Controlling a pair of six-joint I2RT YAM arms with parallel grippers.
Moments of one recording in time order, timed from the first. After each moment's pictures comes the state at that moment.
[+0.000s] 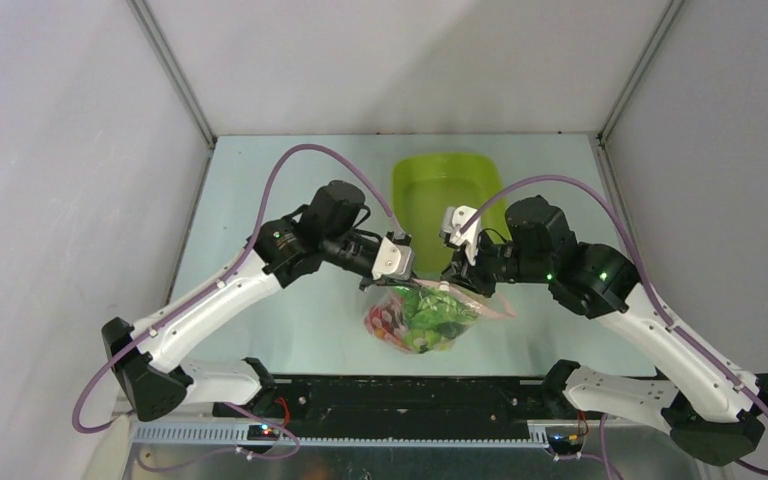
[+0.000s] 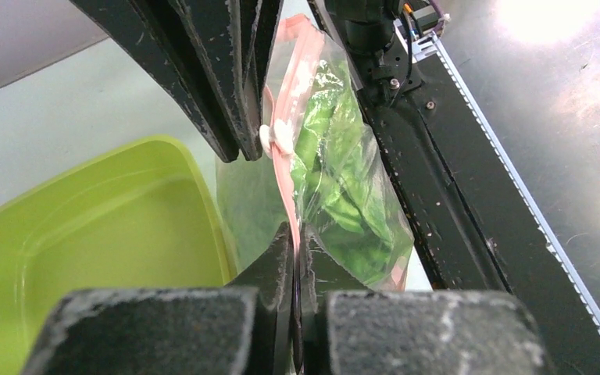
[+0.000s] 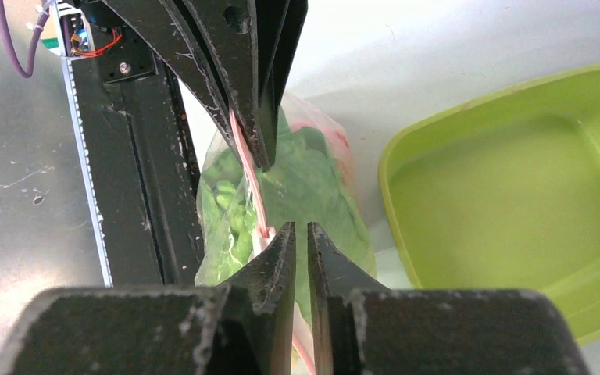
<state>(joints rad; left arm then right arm) -0.84 1.25 1.28 -0.65 0.87 0.73 0.83 0.99 1.27 -0.81 -0.37 -0.29</state>
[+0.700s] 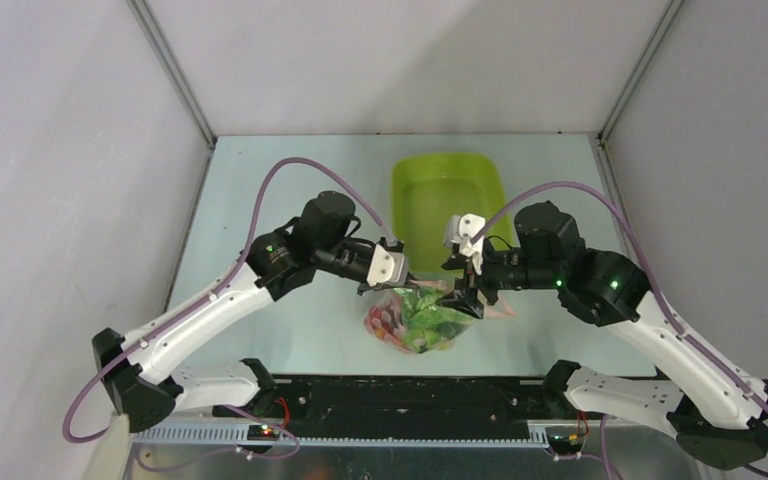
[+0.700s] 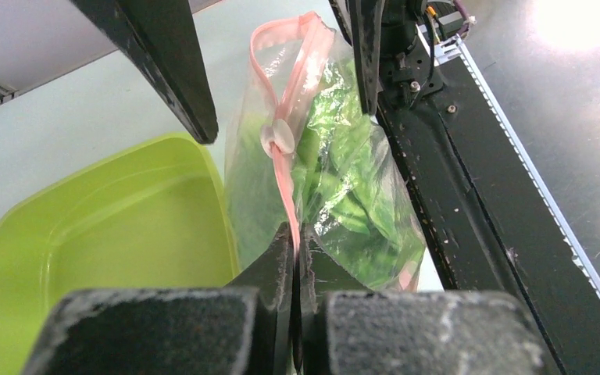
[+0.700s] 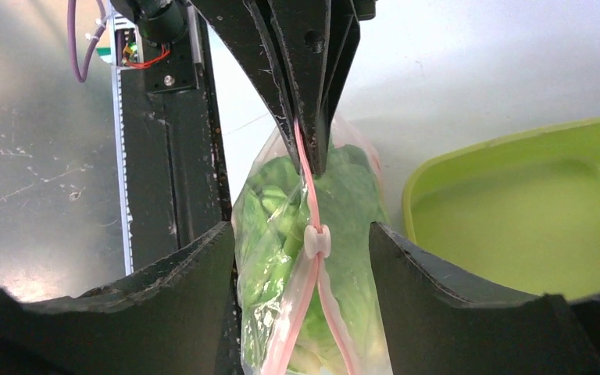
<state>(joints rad) -0.85 1.17 1.17 -0.52 0.82 0.69 0.86 0.94 1.27 -0.79 -0.45 -0.29</state>
